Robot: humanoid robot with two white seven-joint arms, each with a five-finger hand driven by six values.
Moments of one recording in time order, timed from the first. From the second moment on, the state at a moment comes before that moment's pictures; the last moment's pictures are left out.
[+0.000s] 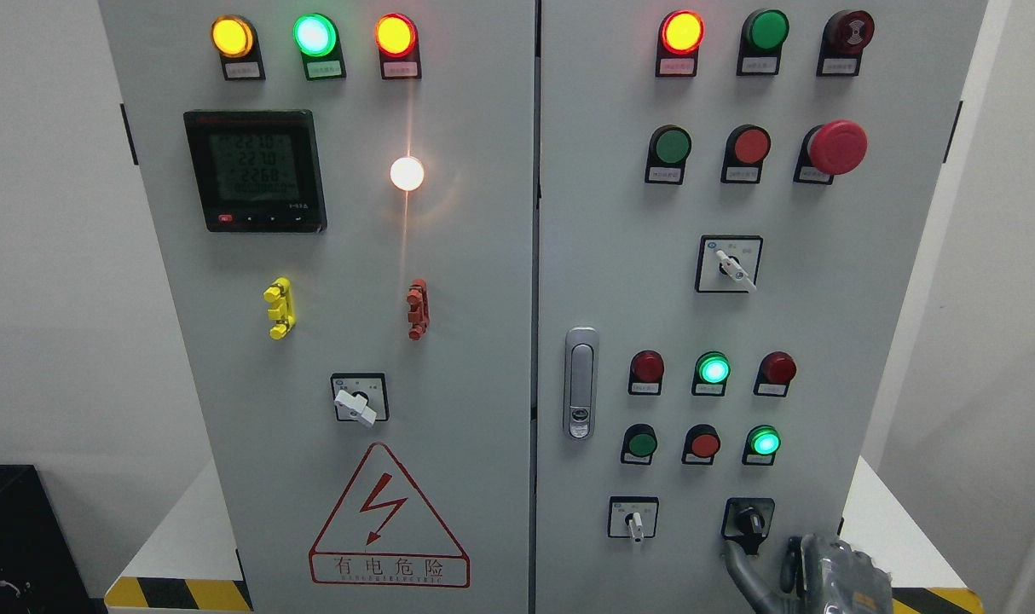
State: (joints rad) left arm 0.00 -0.10 -0.14 0.00 0.10 -0.06 0.15; right arm -0.24 0.11 -0.14 -1.55 1.21 0.16 -0.06
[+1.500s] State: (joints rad) left arm 0.00 -0.10 -0.14 0.00 0.10 -0.06 0.15; right arm -0.26 0.08 -0.14 -1.53 1.20 0.17 -0.07
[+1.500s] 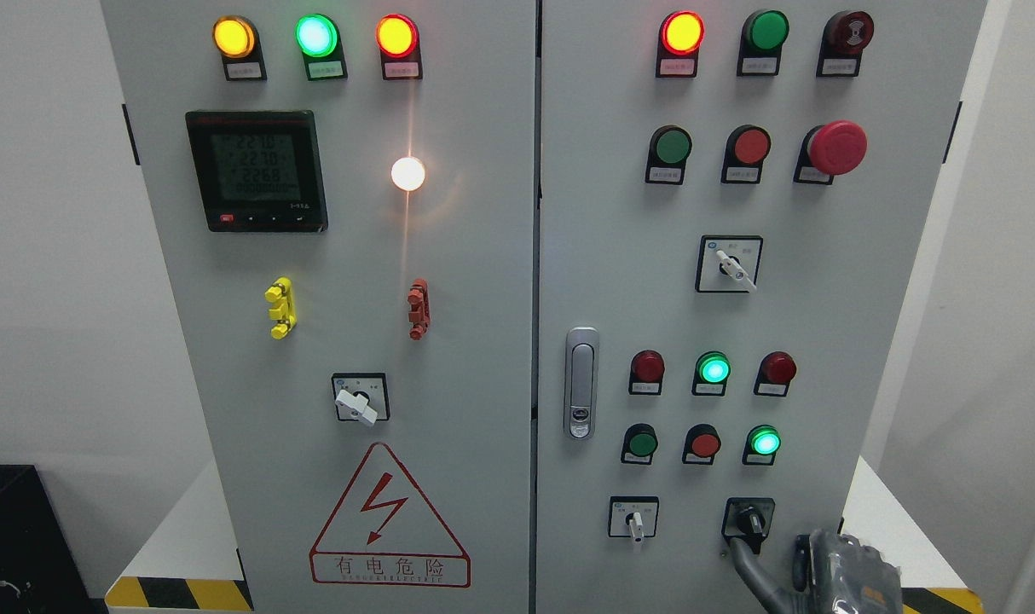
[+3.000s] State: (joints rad) left arm 0.00 -0.10 -0.14 0.00 0.10 -0.06 0.15; right arm -0.25 0.07 -0.18 -1.55 1.17 0.16 -0.07
